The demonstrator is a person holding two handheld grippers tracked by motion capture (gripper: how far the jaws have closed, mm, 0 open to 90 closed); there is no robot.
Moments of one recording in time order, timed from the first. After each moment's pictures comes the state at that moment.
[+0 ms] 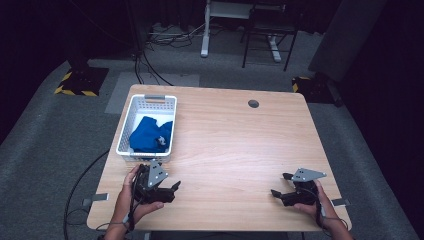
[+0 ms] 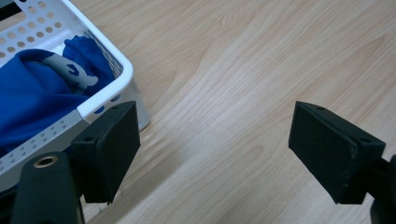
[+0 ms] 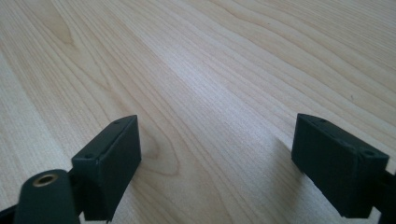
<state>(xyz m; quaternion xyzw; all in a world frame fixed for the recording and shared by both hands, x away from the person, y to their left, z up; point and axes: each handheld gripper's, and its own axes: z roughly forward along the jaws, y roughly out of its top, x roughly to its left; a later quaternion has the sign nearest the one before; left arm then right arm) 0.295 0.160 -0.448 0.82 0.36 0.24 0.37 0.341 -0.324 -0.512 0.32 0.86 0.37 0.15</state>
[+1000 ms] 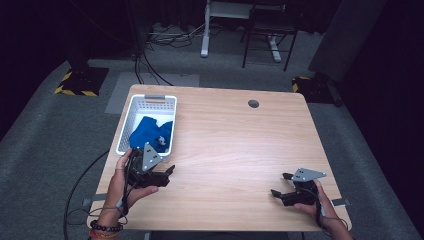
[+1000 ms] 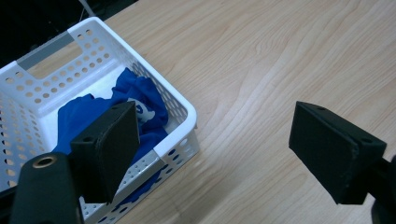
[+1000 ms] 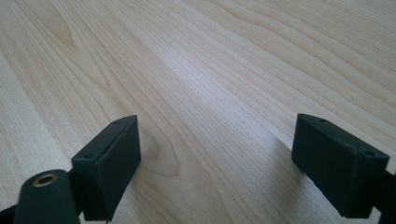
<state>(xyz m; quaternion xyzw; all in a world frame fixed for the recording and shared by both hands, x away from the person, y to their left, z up) 0.320 0.173 -0.411 0.82 0.35 0.28 0.35 0.341 -0.324 -0.512 0.32 0.86 0.37 0.15</state>
